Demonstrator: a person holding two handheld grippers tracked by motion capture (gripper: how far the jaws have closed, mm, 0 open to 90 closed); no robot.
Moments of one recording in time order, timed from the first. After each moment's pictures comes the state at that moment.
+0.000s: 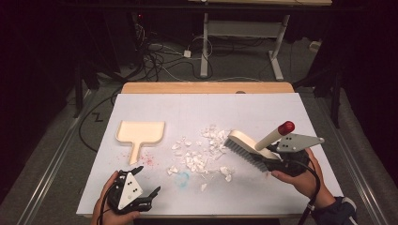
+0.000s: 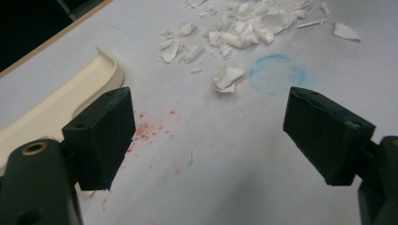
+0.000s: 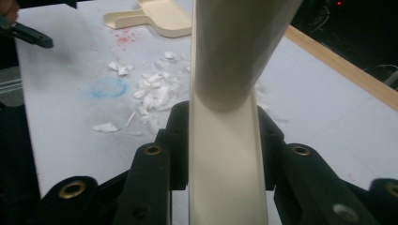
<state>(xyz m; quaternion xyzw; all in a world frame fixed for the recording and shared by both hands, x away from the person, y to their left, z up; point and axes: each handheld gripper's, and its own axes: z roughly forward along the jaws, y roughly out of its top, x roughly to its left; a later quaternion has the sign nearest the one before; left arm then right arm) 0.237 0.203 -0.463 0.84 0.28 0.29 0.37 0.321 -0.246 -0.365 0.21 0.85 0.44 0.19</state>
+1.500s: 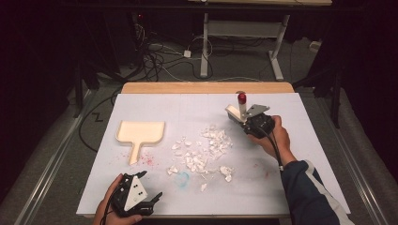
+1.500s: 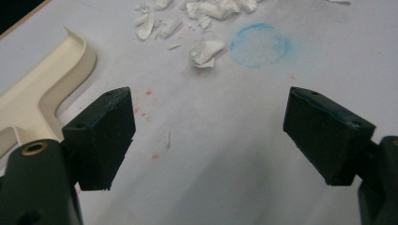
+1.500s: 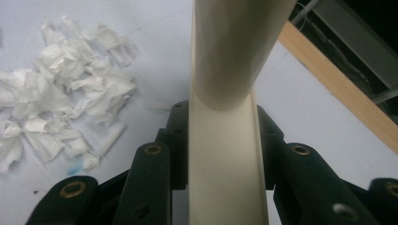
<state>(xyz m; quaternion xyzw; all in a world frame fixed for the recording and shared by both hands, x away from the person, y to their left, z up) 0.236 0.196 -0.474 0.86 0.26 0.26 0.34 0.453 -0.195 -0.420 0.29 0.87 0.26 0.30</state>
